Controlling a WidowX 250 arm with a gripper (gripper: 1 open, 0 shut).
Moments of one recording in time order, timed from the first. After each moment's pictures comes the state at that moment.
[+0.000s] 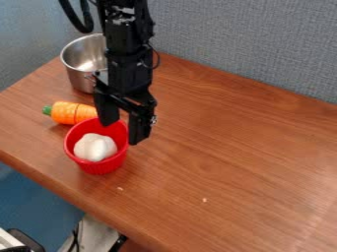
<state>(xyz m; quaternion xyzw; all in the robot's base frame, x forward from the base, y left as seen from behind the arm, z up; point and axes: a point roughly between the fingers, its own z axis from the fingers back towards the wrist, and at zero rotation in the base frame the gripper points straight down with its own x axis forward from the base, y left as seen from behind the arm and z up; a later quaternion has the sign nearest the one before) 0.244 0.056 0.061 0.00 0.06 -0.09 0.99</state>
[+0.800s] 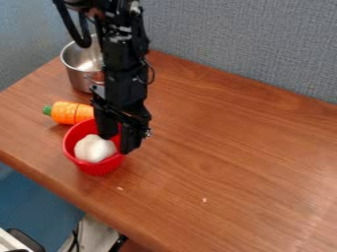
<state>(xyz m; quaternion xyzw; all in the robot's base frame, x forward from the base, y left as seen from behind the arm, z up) 0.241 0.063 0.040 0.00 0.08 -0.09 0.99</state>
